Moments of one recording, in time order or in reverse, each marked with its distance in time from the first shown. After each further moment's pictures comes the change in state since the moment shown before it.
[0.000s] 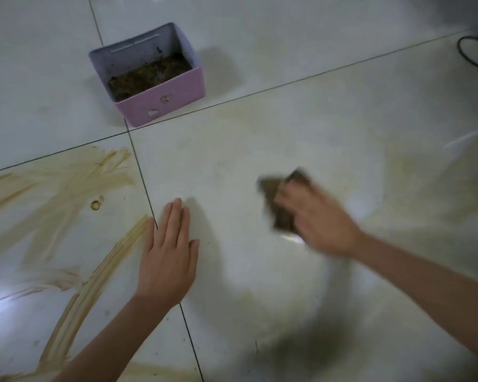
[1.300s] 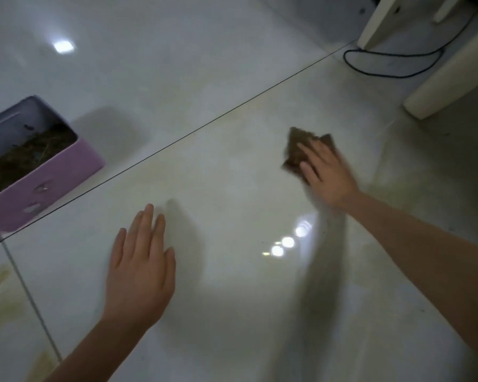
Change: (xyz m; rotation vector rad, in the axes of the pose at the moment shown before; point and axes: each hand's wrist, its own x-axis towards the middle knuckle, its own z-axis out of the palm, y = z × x) left_hand 0.135 0.057 -0.011 -0.091 0.136 0.238; right_hand -0.018 0.168 -0.042 -0.063 0.264 0.794
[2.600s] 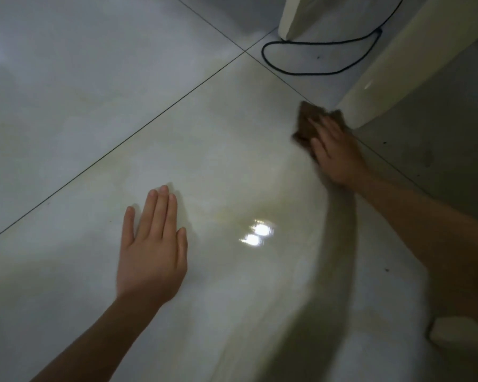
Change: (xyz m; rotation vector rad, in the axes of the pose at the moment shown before) left_hand 0.167 0.164 0.070 0.059 -0.072 0.215; right_hand 0.057 0.219 -0.037 0.008 -0.050 0.232
